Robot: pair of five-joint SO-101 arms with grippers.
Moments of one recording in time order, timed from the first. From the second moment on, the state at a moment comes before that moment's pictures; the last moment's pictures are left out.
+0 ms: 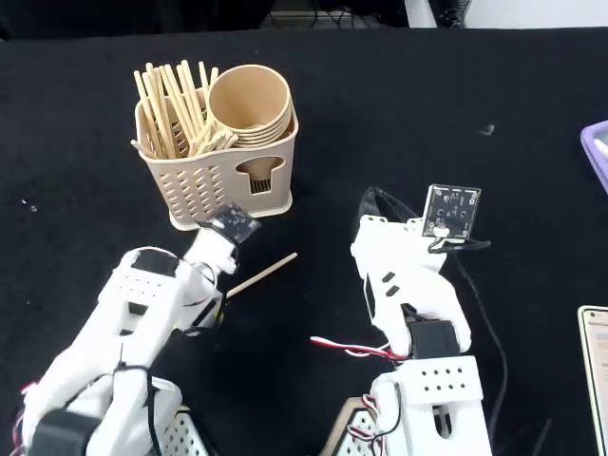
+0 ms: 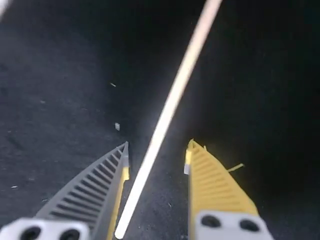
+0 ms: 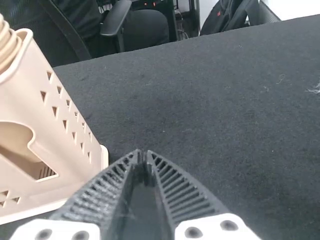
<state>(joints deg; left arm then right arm) 7.1 -30.9 62.6 56.6 -28.6 -4.0 -73.4 81.9 24.2 -11.4</state>
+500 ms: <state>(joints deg) 7.5 -20.3 58.6 56.7 -33.6 -4.0 -73.4 81.9 24.2 -11.2</state>
